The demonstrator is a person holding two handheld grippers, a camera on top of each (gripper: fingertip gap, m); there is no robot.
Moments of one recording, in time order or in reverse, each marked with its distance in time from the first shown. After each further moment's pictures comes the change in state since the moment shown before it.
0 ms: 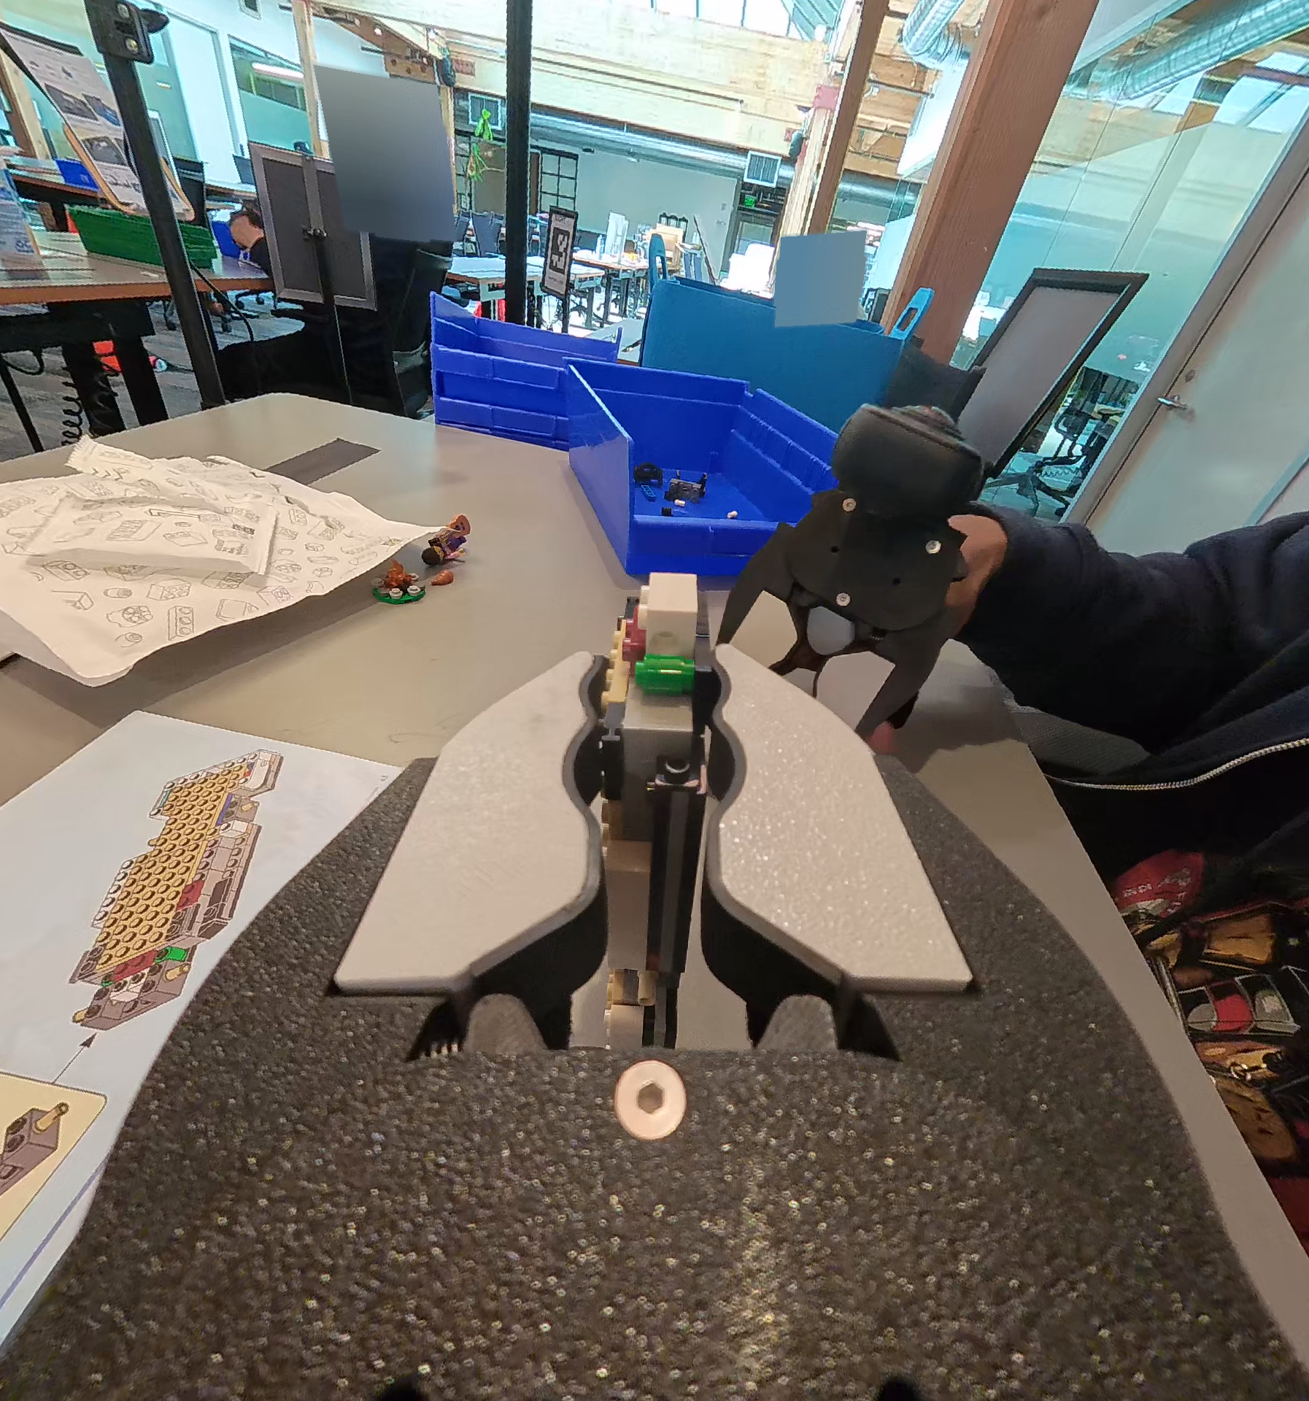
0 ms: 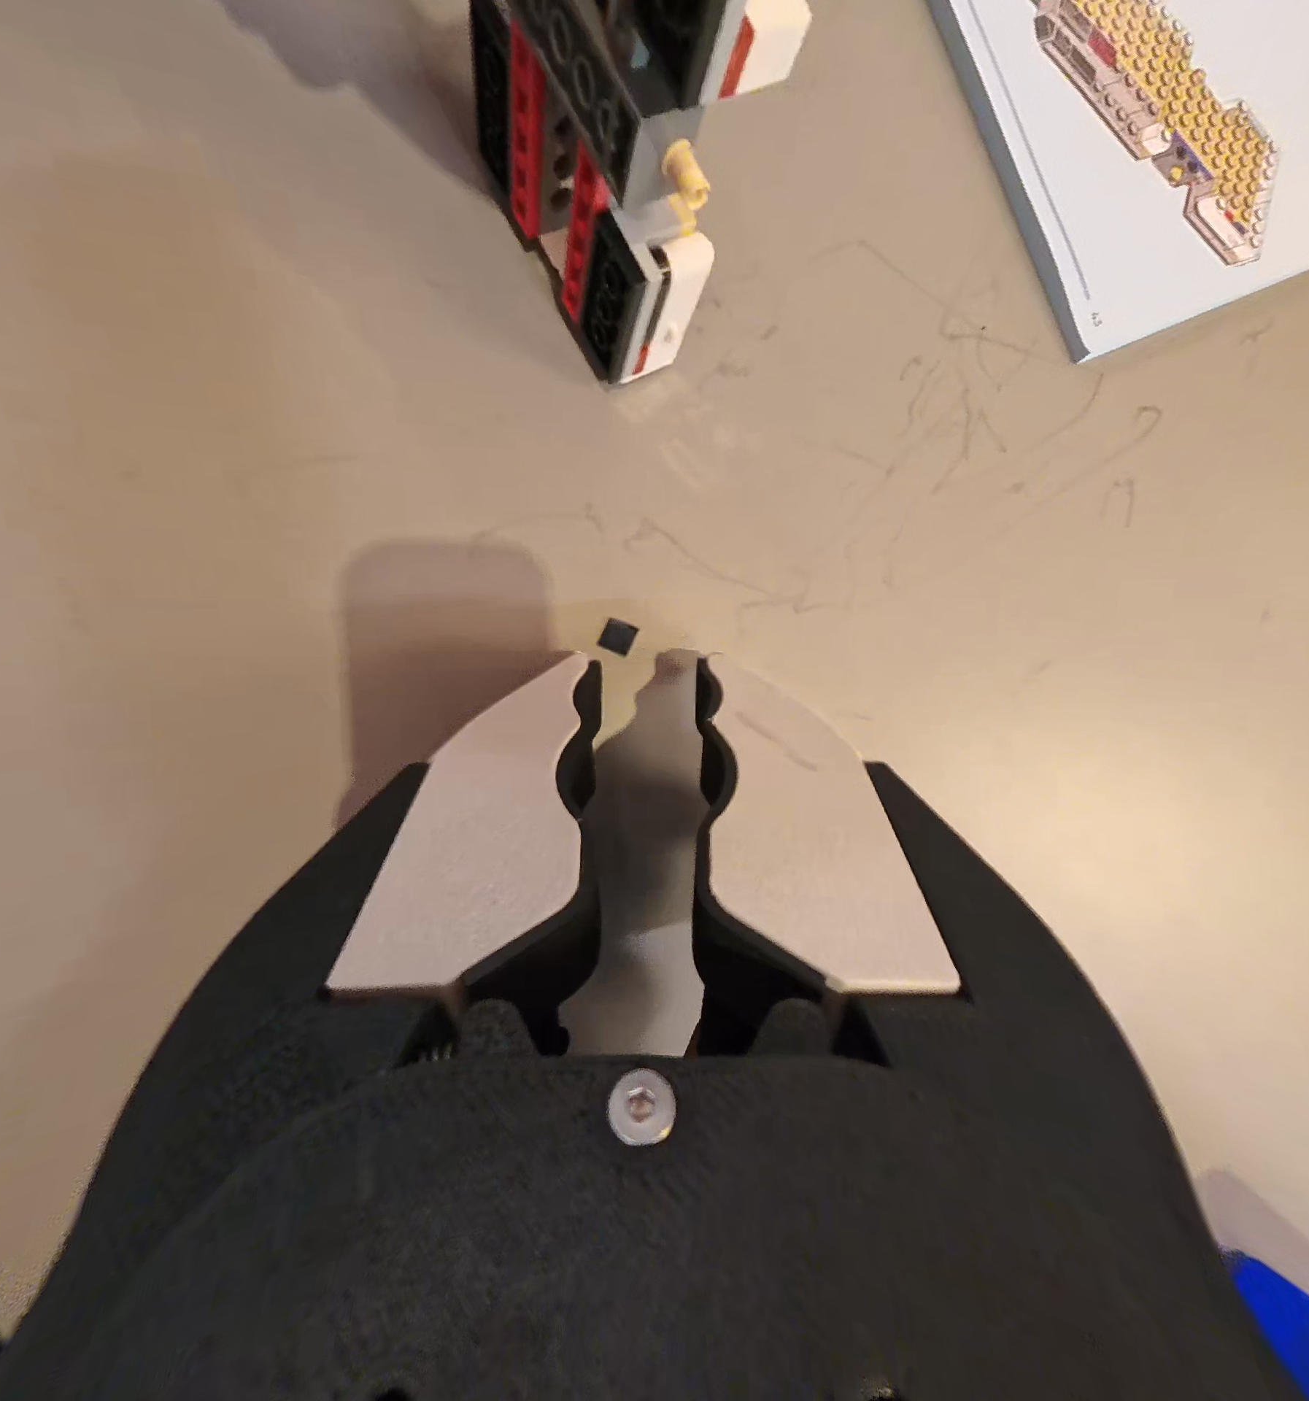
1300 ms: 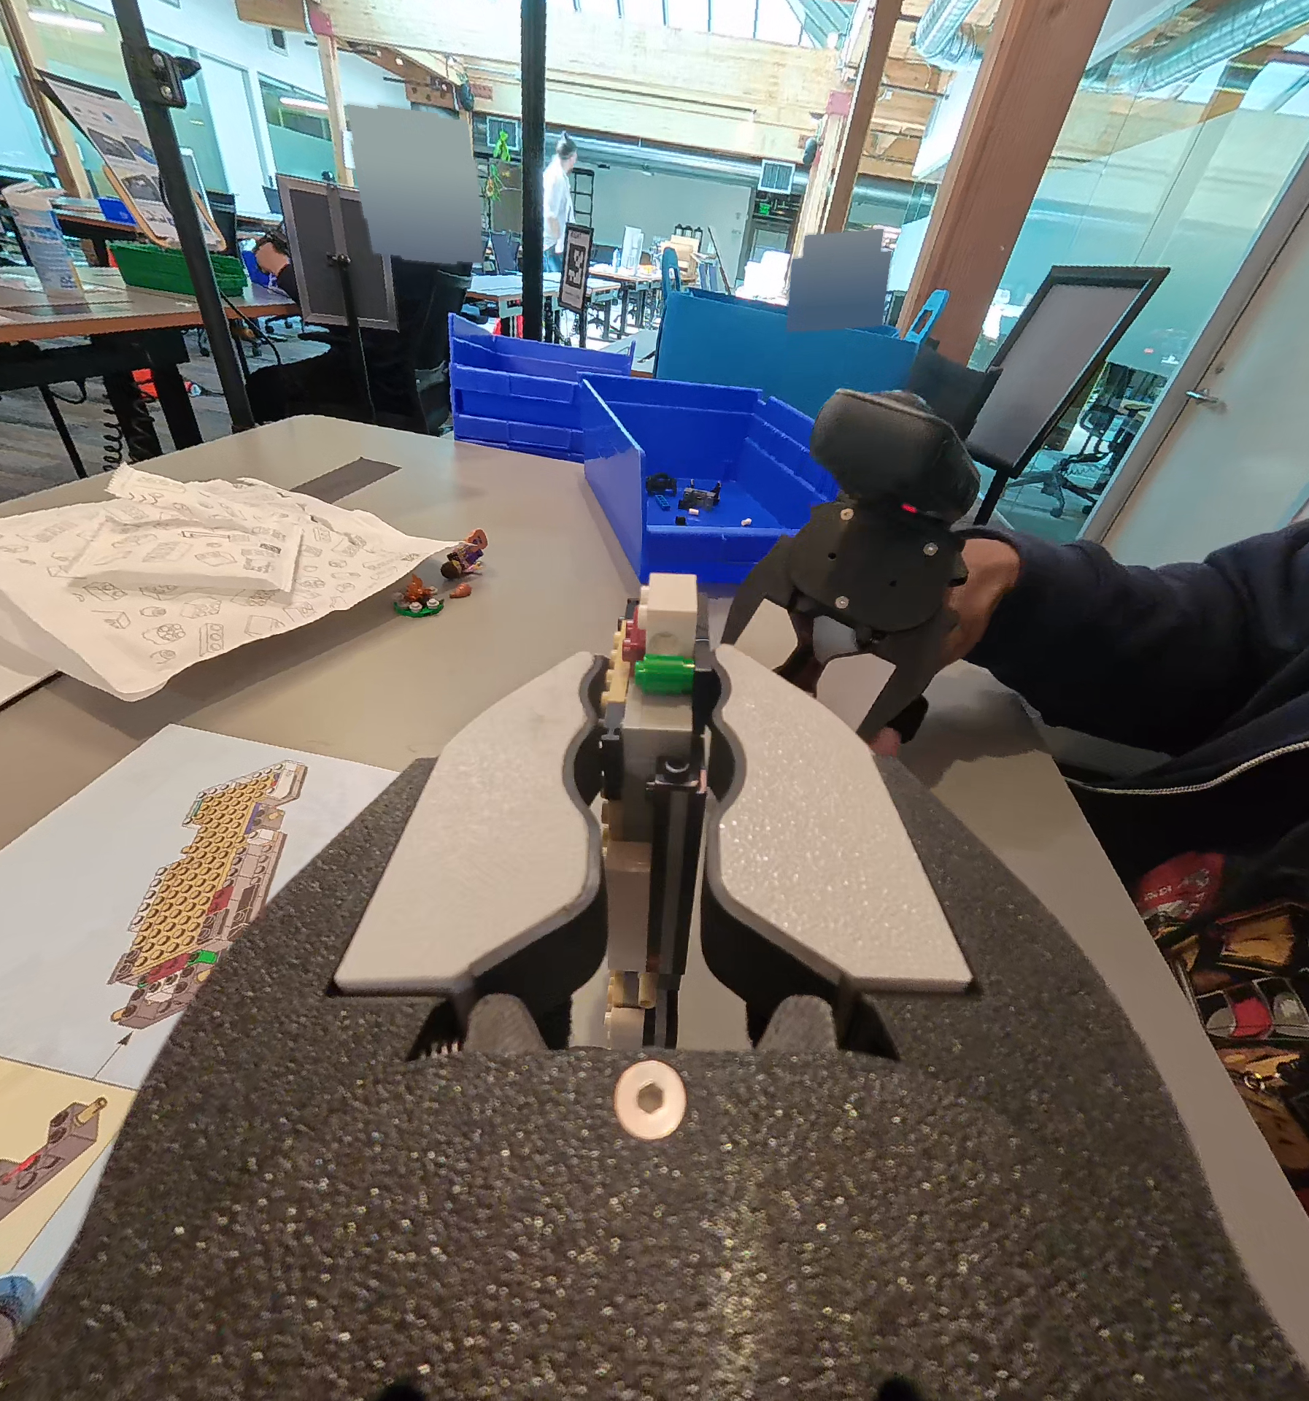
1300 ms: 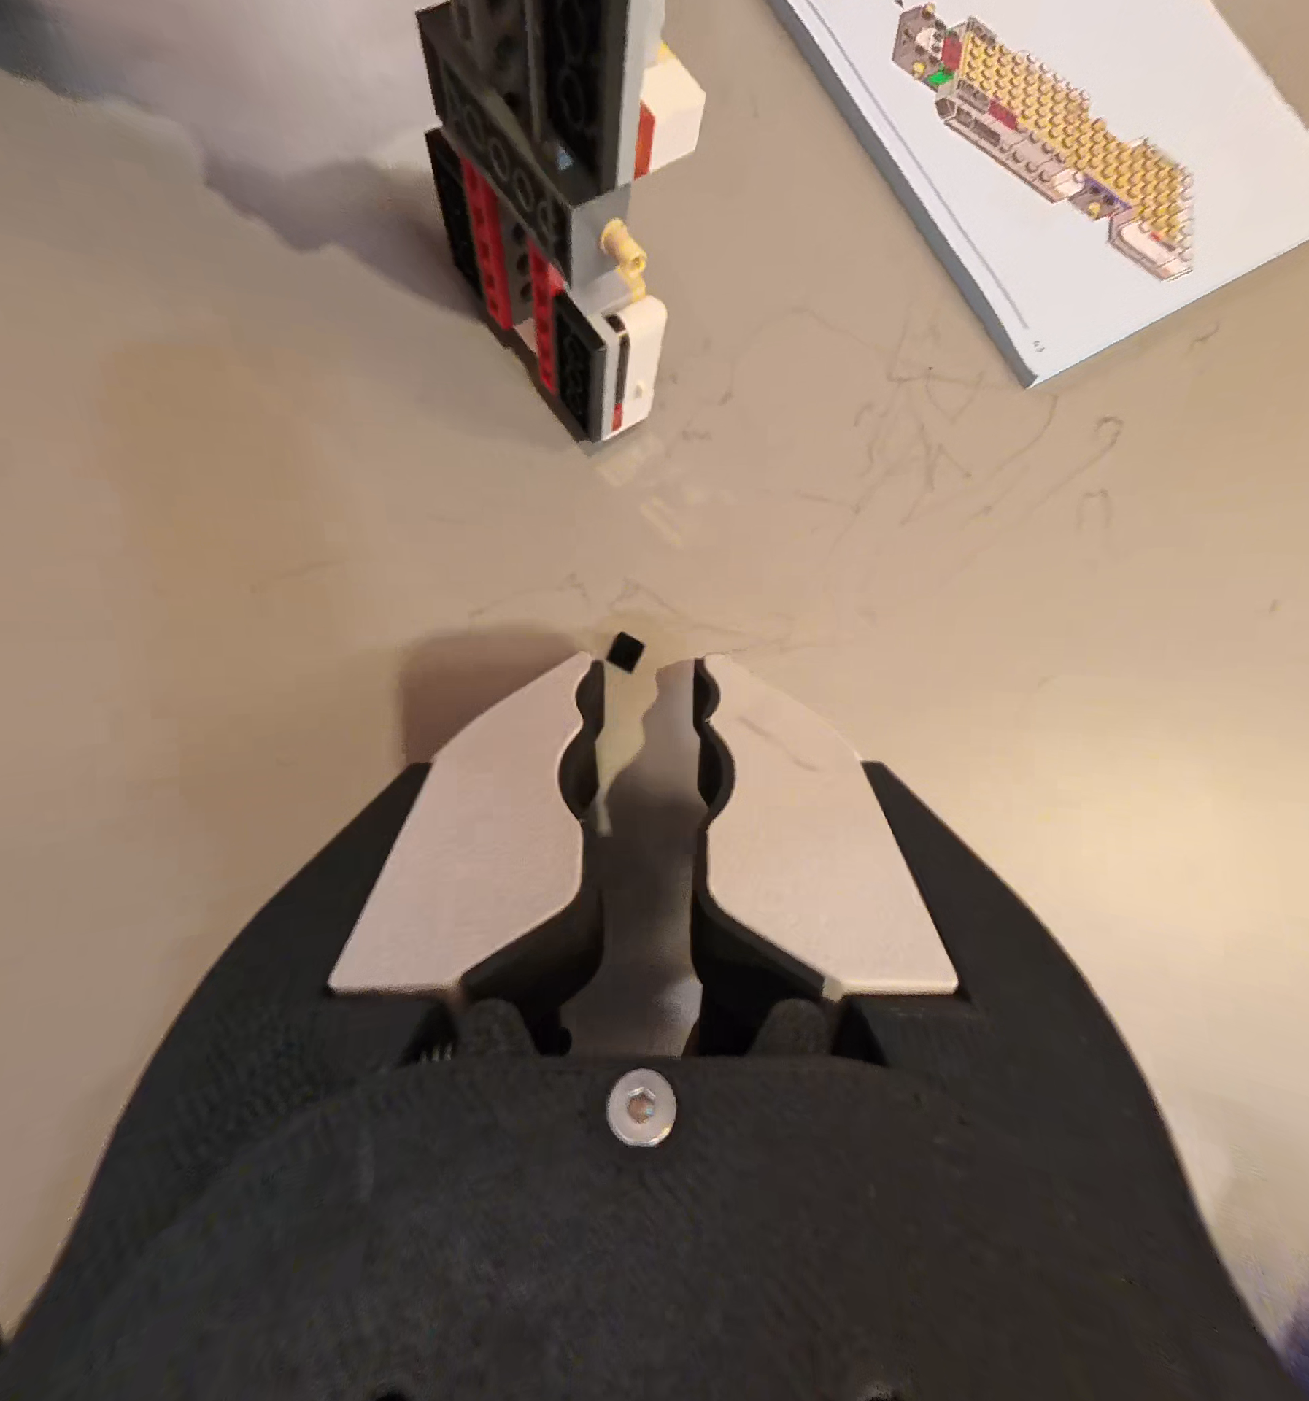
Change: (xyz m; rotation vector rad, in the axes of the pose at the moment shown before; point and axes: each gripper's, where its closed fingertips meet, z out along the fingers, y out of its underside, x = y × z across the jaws) left arm 0.000 -0.004 -0.002 0.012 -0.024 0.030; right arm 0.002 -0.013 0.002 0.103 -0.005 0.130
